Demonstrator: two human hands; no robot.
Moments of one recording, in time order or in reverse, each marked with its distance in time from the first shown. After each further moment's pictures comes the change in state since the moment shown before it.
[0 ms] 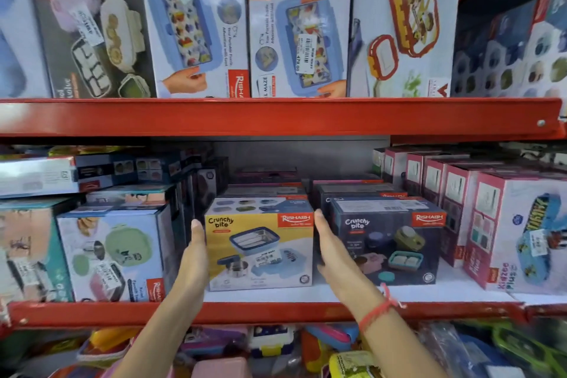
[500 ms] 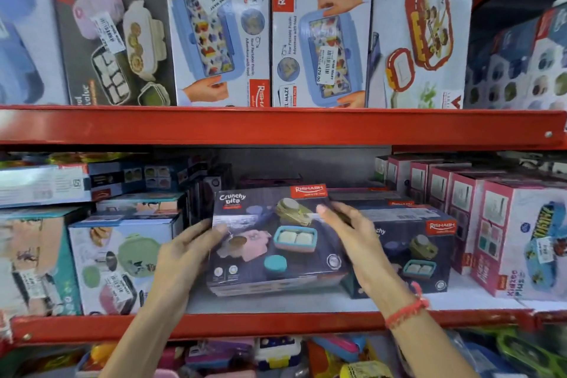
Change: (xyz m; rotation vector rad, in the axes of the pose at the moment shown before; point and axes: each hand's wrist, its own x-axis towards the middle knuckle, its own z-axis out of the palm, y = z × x) left_hand 0.001 0.023 -0.043 -0.095 -0.137 0.273; right_hand 0.001 -0.024 -0.003 0.023 0.139 -0.400
